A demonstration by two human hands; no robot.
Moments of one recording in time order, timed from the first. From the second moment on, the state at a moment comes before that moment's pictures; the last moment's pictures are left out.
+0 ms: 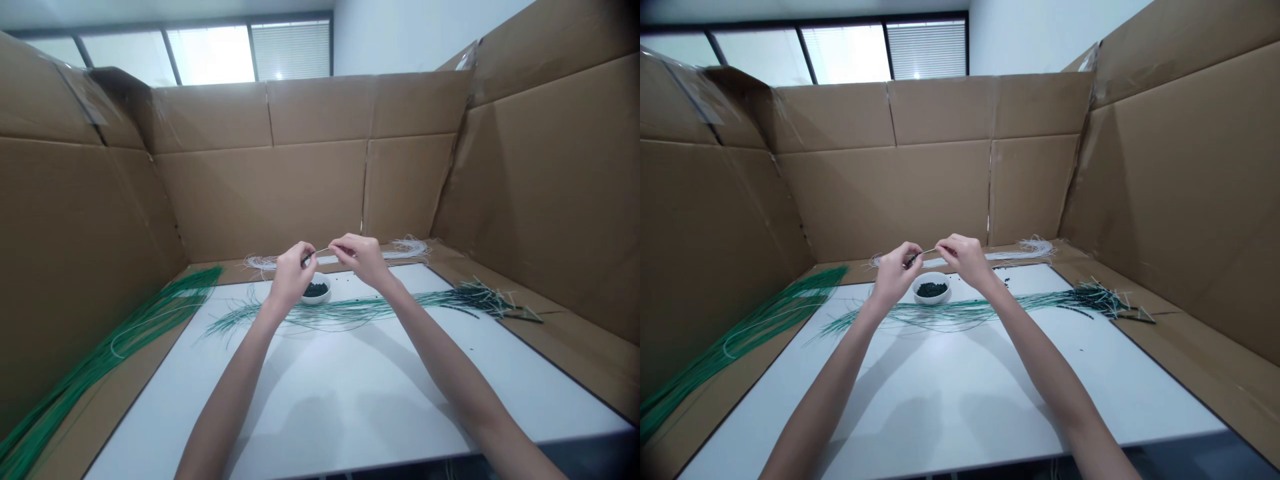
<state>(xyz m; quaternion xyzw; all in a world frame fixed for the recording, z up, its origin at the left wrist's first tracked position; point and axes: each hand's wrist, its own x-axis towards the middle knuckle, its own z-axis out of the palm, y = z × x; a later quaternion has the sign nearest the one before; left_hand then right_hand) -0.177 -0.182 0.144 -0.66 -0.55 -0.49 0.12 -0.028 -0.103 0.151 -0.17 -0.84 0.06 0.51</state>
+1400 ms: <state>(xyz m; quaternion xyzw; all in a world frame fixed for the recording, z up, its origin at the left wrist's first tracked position) -0.177 -0.182 0.144 -0.64 -0.56 -0.51 0.05 -0.033 -0.104 0.150 -0.20 -0.73 0.40 0.52</state>
